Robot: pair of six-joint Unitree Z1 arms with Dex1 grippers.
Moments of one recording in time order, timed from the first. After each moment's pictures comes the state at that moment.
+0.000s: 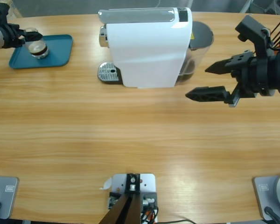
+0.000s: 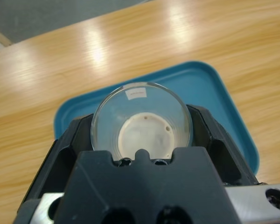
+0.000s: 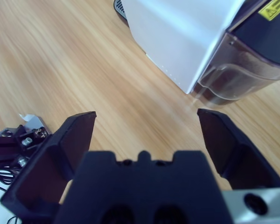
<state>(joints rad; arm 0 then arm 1) -0.05 1.87 -0.75 -0.50 -0.04 0.18 0.65 1.33 -0.83 0.33 0.26 -0.06</state>
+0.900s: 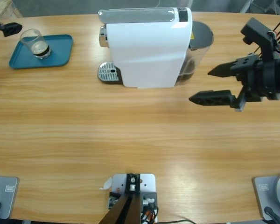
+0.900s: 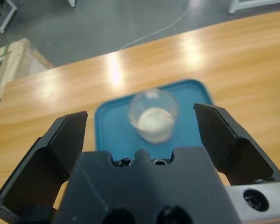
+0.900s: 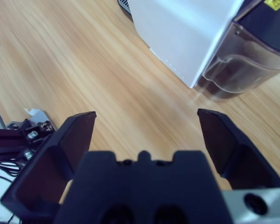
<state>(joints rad) -0.10 1.52 -0.58 -0.47 0.05 0.17 0.65 1.29 -0.83 0.38 0.27 -0.06</state>
